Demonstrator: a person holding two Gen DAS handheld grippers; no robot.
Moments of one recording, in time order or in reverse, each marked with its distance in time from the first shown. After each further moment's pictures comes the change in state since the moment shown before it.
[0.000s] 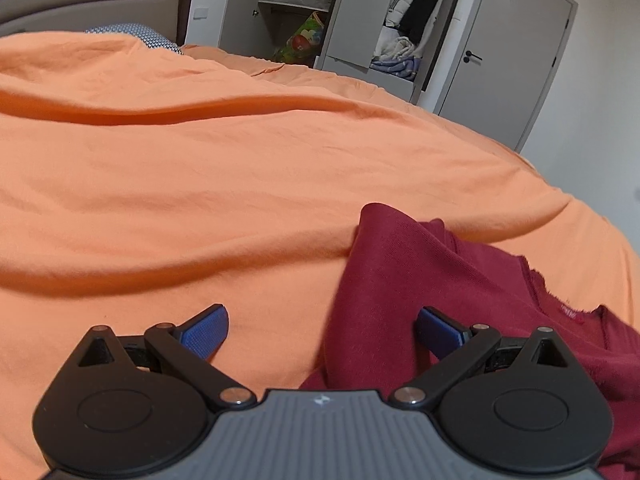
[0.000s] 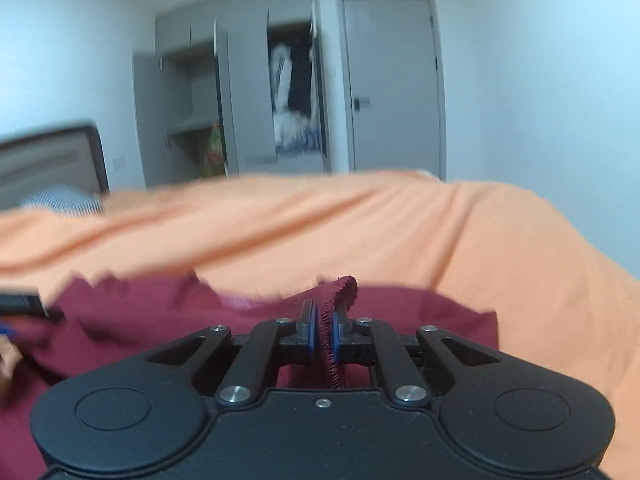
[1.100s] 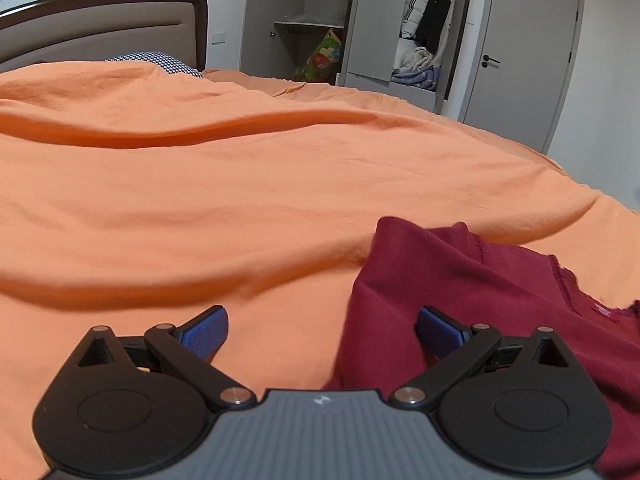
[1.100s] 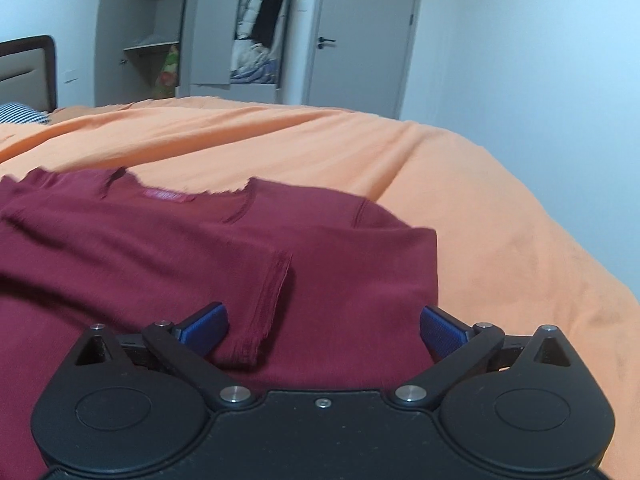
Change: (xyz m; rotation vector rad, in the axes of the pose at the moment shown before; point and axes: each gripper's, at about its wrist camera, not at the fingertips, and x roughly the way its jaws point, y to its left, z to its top) left arm -0.011 -0.008 -0.009 0.031 -0.053 0.100; right arm 0.008 -0.010 -0.035 -0.111 0.163 -0.189
